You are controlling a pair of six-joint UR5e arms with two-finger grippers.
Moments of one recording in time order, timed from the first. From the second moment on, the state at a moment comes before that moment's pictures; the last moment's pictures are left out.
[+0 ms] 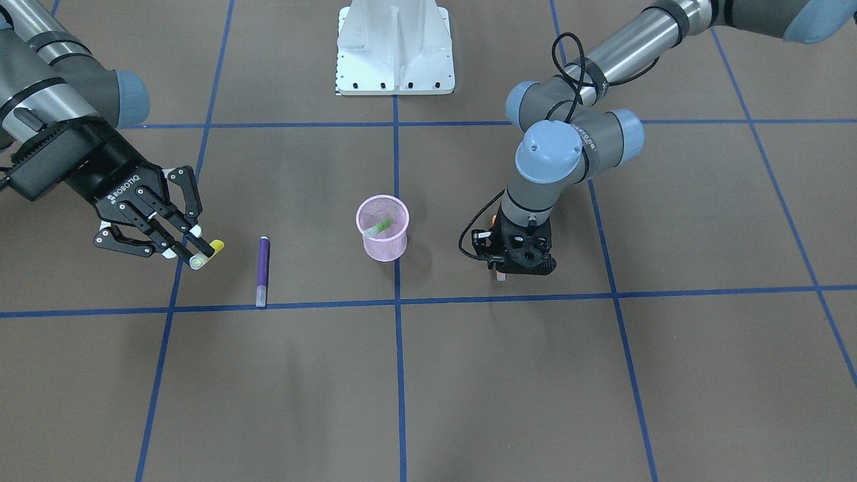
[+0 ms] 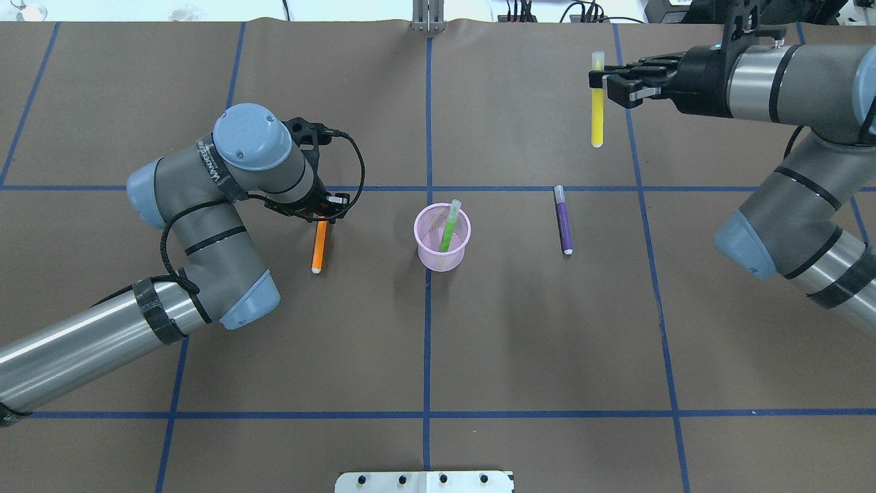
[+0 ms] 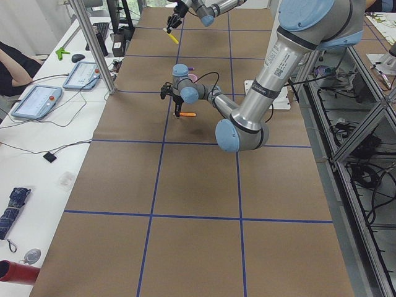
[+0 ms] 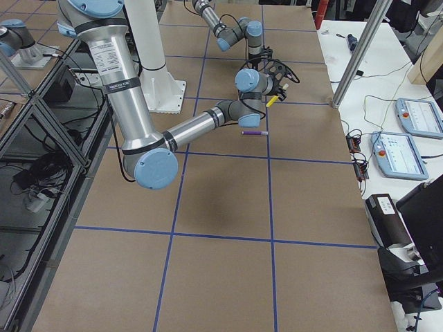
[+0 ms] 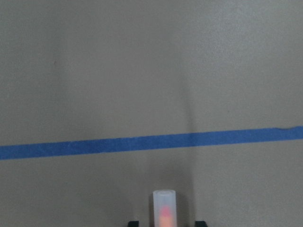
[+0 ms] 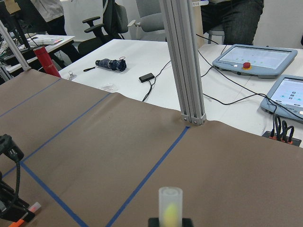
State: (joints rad) left arm -0.66 -2.21 -1.41 -1.88 -1.93 -1.05; right arm 0.94 -1.24 1.68 -0.44 1.92 0.77
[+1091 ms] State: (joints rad) left arm -0.66 -2.21 -1.40 -1.88 -1.92 -1.05; right arm 0.94 -1.24 1.68 -0.44 1.93 0.77
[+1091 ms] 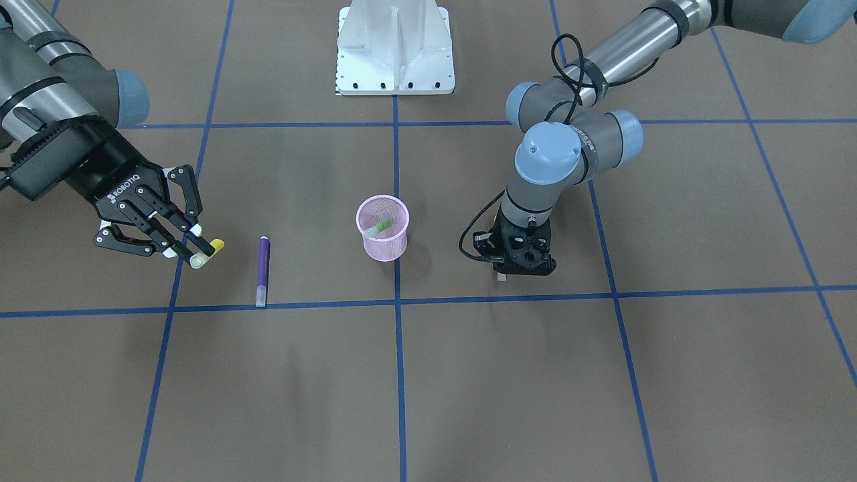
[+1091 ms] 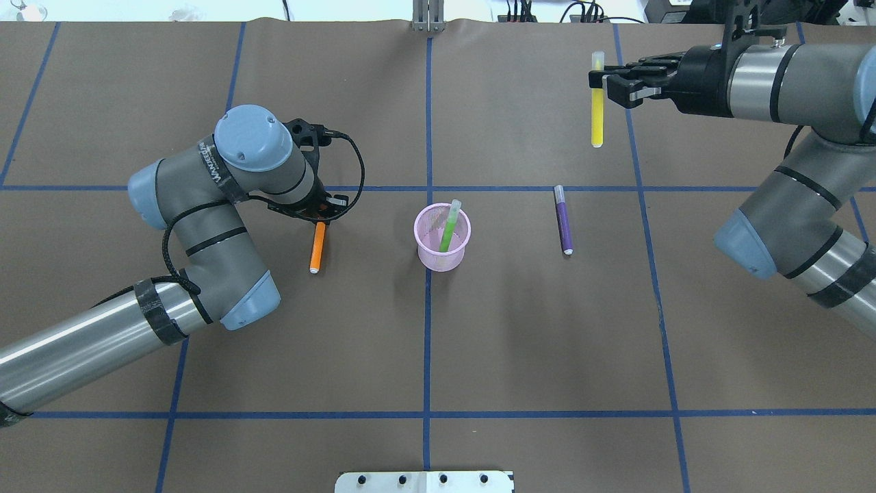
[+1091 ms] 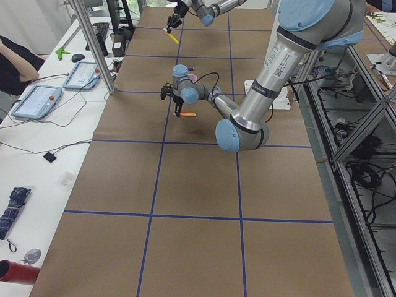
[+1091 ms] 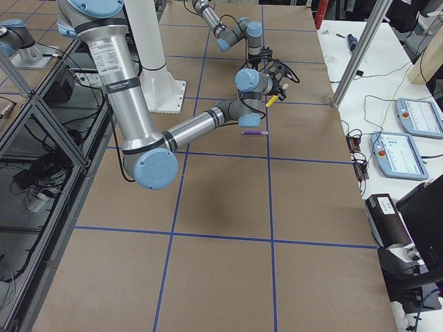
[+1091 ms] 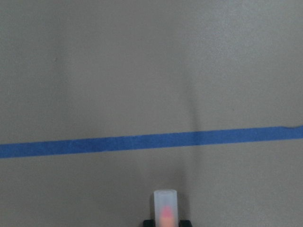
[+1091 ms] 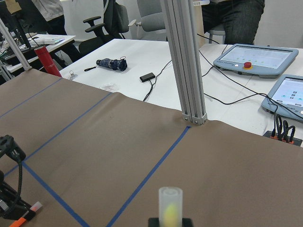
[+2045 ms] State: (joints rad) left arm -0.75 -2.21 -1.58 -1.89 -2.00 -1.05; right arm 0.93 -1.23 1.71 -0.45 1.93 0.77
